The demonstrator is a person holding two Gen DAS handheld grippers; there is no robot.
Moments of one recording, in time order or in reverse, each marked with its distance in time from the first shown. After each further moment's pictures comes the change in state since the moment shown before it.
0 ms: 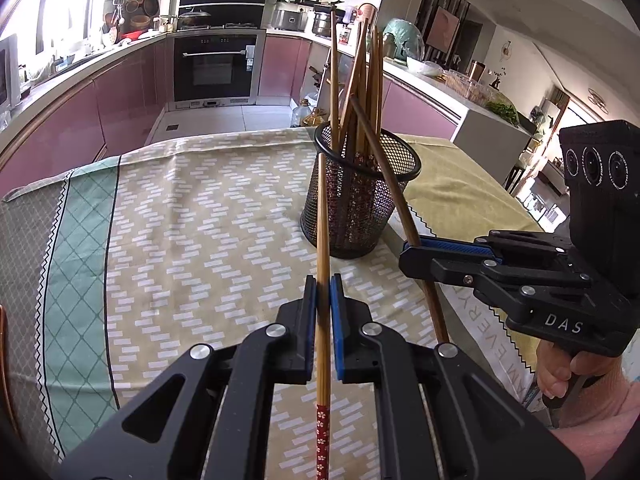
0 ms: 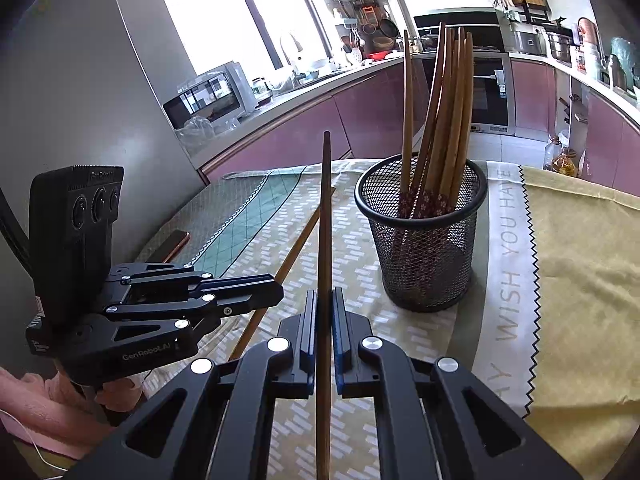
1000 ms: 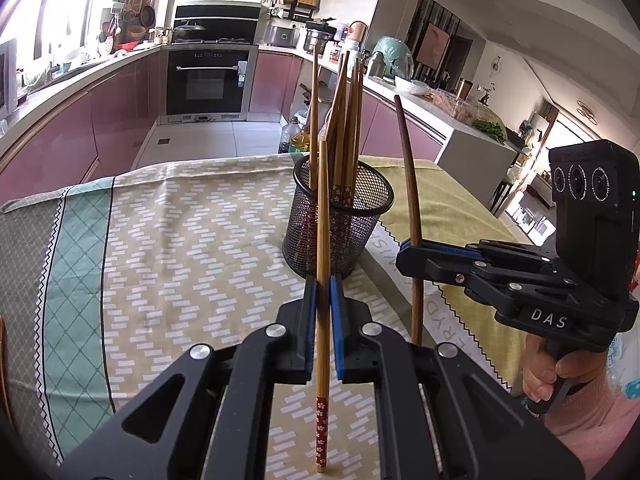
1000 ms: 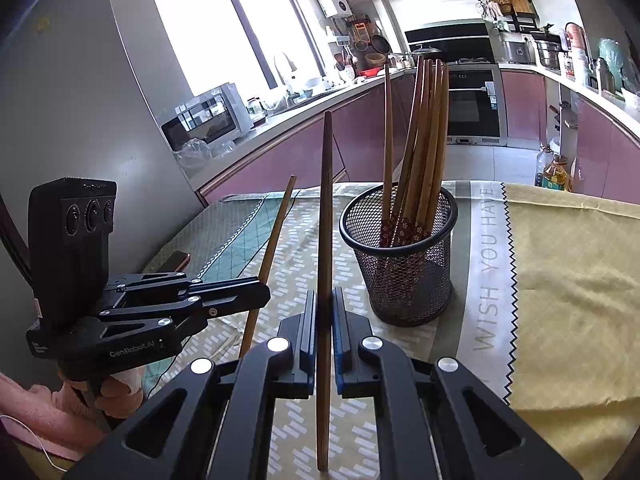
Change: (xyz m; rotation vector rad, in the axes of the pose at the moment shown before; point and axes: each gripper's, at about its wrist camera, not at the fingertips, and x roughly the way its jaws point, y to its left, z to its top) left arm -0.017 -0.009 0.011 -0.002 -0.065 -0.044; right arm -0.026 -0.009 0.006 0.016 -0.064 -0.012
